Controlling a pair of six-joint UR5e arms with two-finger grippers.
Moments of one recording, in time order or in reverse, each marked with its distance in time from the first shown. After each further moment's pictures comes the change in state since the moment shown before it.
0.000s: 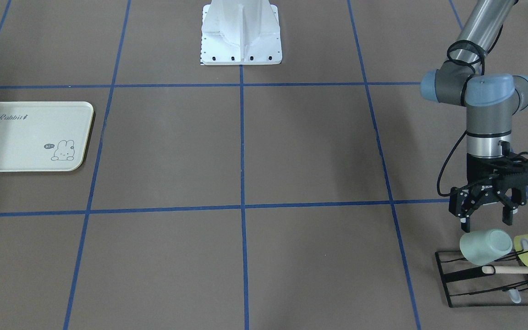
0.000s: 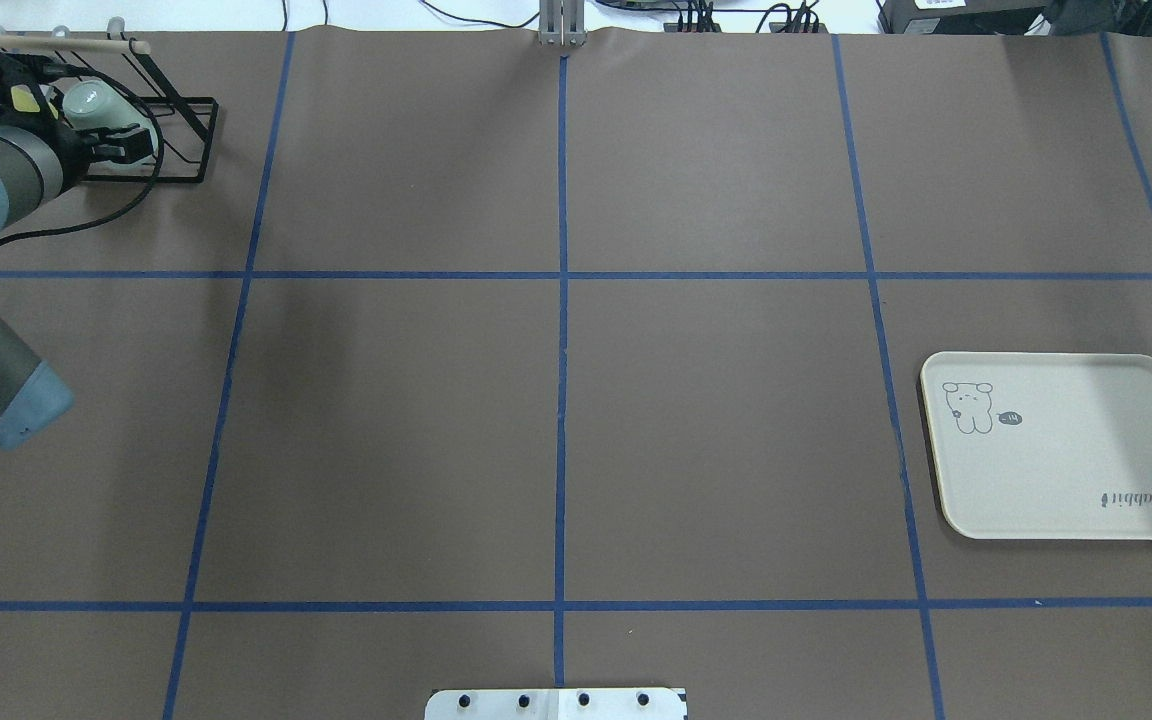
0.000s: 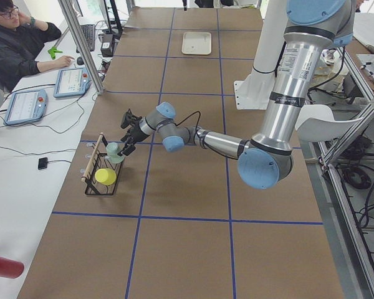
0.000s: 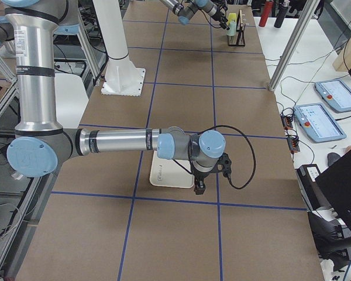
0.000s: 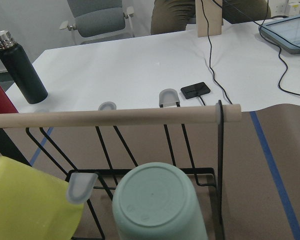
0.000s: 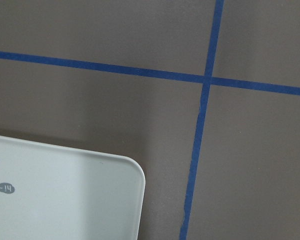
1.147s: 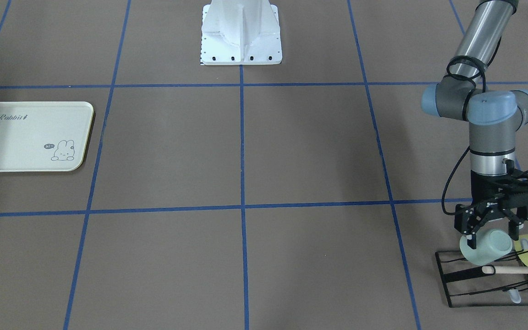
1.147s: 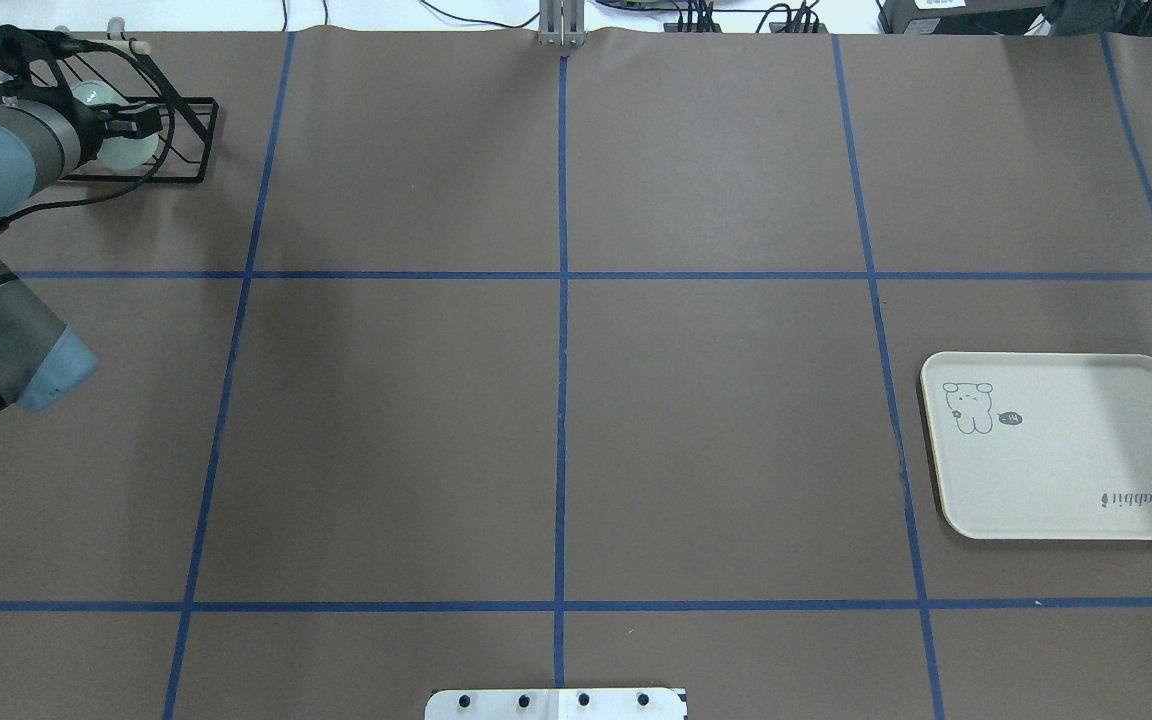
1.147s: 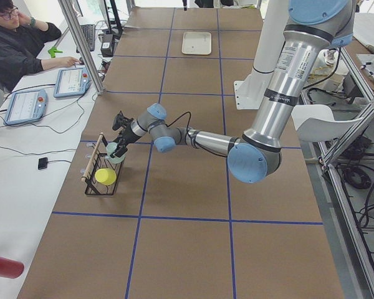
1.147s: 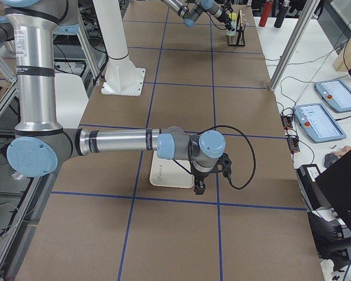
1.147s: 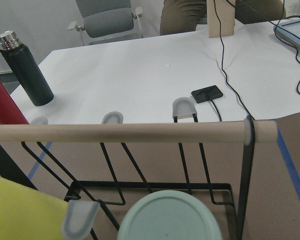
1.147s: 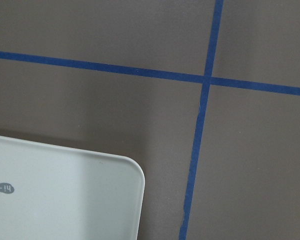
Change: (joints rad) left arm -0.026 -0.087 0.123 -0.019 0.000 -0.005; right arm 0.000 0.000 -0.001 0.000 -0.001 0.000
